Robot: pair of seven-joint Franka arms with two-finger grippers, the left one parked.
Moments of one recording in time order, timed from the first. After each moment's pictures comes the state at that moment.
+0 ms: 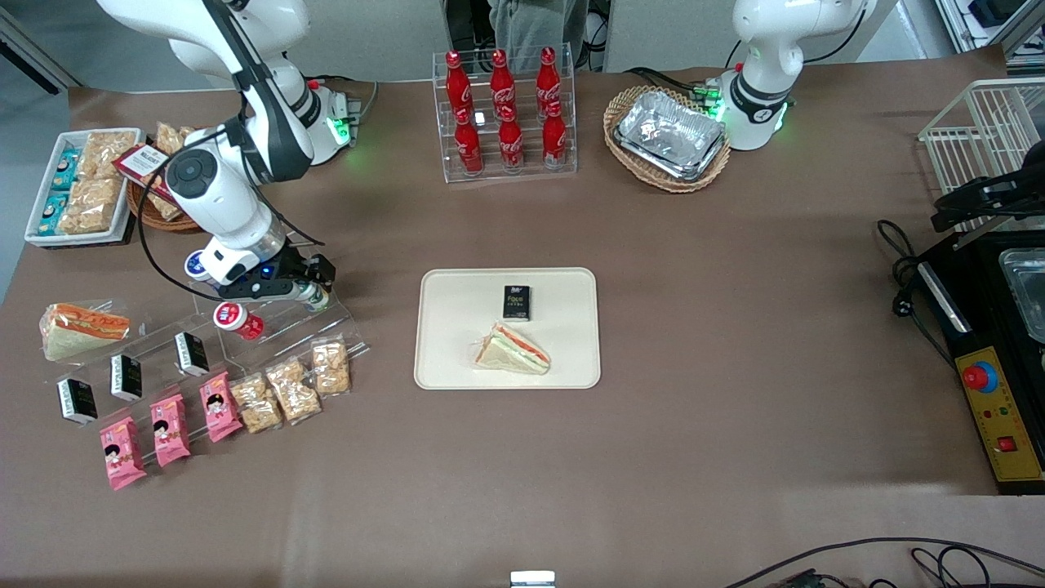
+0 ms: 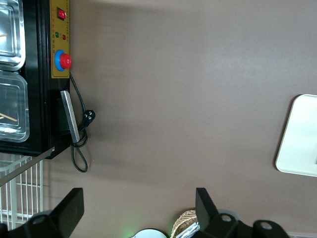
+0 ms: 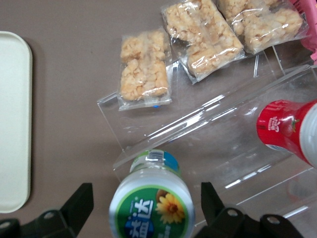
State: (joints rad) arm 0.37 -0.07 -0.17 -2.55 0.00 2.56 0.19
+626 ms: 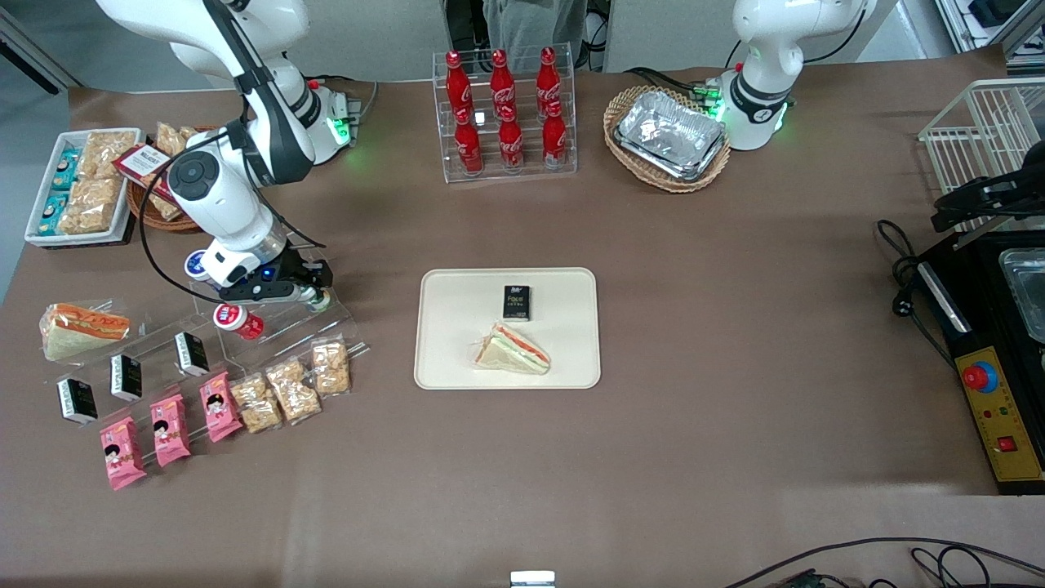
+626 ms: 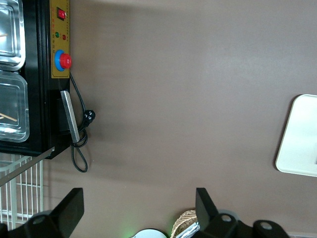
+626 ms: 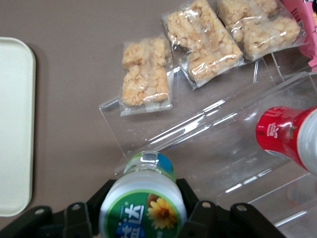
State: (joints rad) arm 0.37 -0.07 -0.17 -2.54 -0.01 2.57 0.19
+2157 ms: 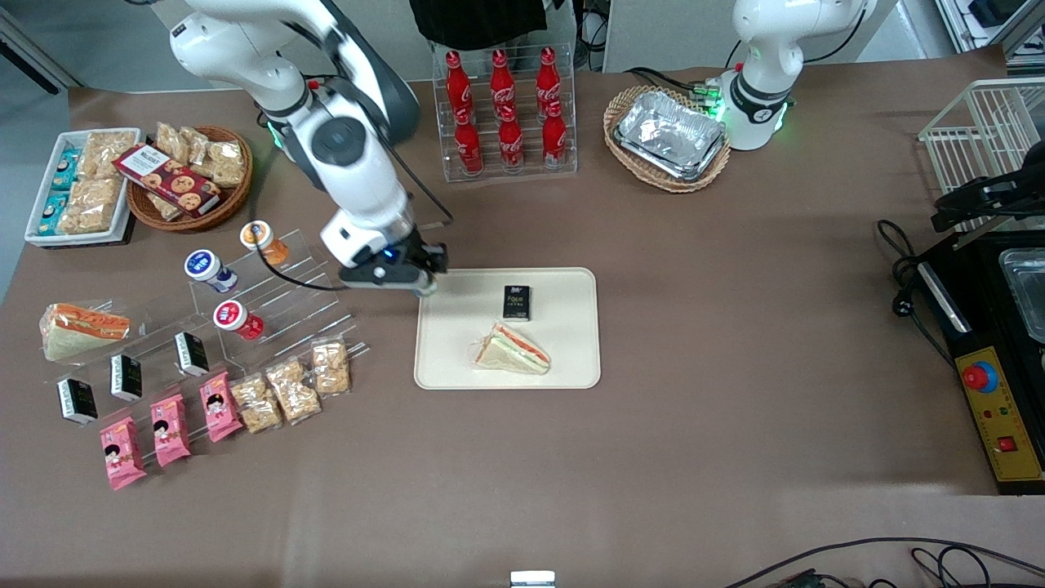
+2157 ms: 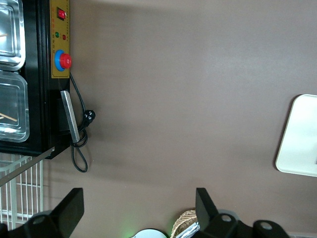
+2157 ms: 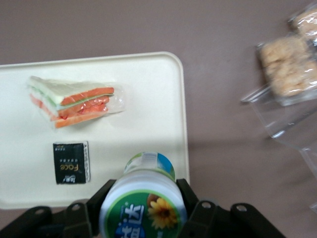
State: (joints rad) arm 0.59 0.13 0.02 -2.12 -0.01 2.33 0.73
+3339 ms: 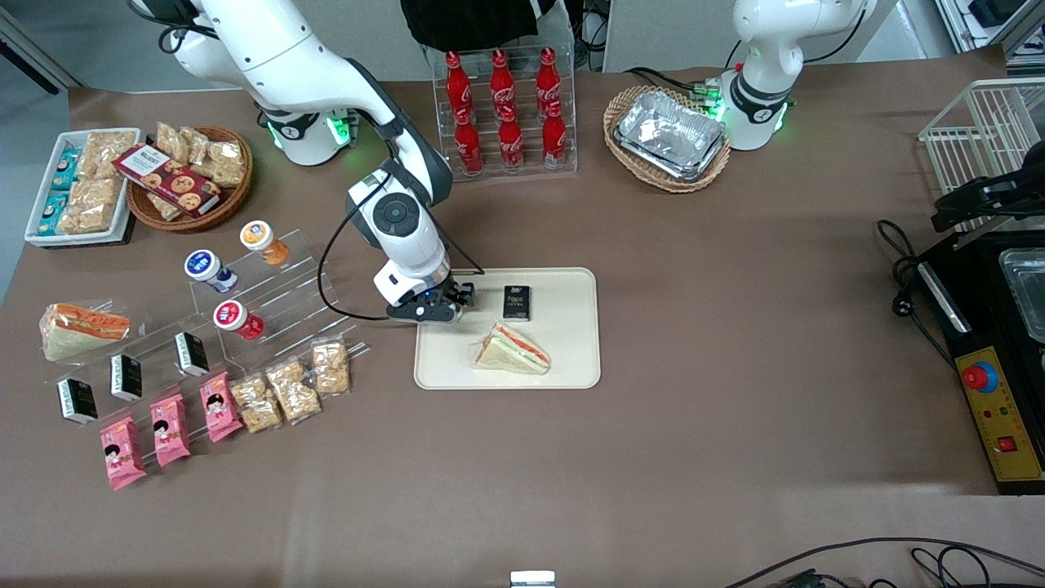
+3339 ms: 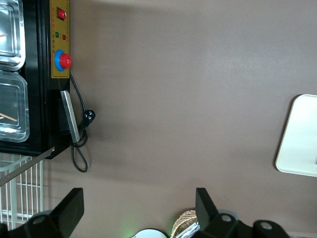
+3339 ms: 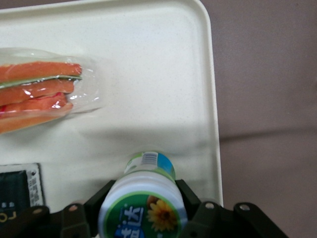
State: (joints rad) arm 0.62 0.42 0.02 -2.14 -0.01 2.62 0.78
